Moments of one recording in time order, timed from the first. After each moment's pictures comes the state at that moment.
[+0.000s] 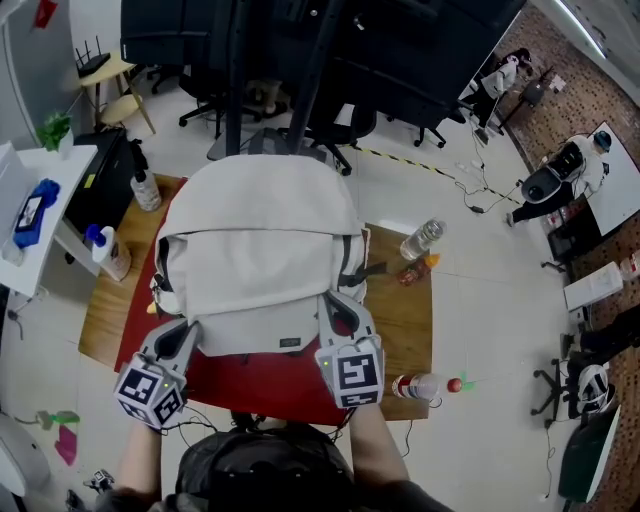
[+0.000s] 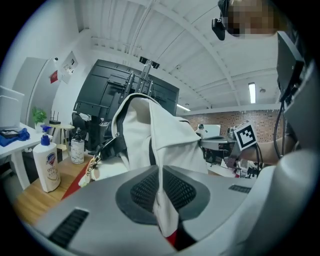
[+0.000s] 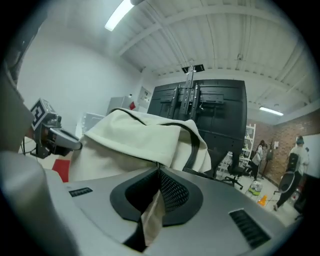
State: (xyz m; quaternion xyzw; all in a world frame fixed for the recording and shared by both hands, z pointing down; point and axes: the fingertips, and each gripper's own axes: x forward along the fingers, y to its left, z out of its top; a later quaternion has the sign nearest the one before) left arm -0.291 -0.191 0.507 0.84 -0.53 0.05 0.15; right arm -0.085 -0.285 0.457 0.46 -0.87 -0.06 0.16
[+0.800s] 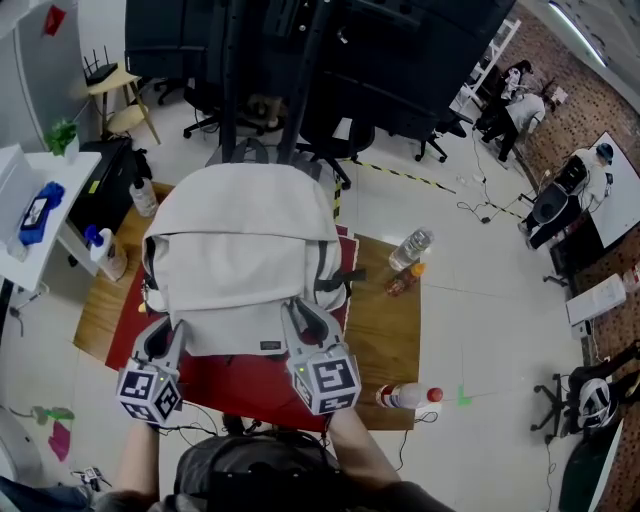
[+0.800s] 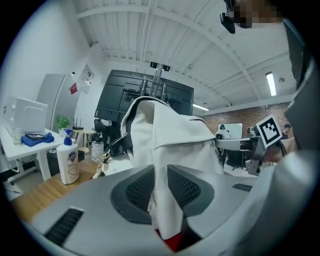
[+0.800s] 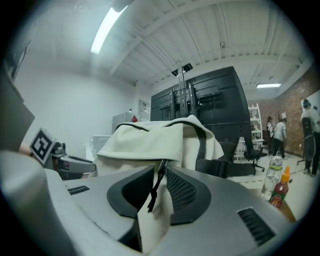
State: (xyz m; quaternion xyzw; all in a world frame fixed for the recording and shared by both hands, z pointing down) left arm -0.276 -0.184 0.510 0.77 -0.62 0.05 0.14; right arm -0.076 -0.263 0.463 0.42 -0.91 0.04 0.07
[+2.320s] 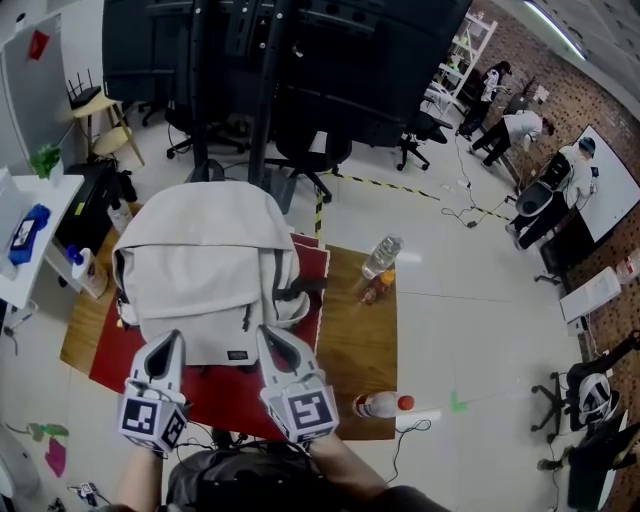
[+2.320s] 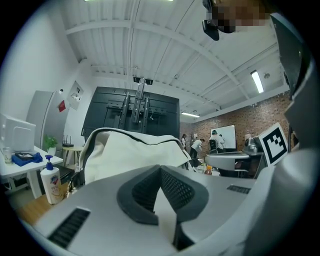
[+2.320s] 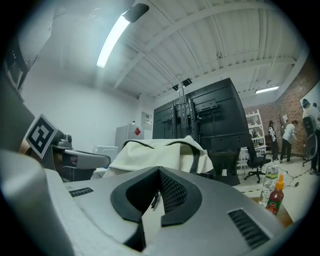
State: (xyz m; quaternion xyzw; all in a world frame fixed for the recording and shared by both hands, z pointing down) left arm -0.166 -0.180 0.429 0.79 -0.61 0.04 0.07; right arm -0.037 -0.227 0.415 0.40 -0.91 0.02 -0.01
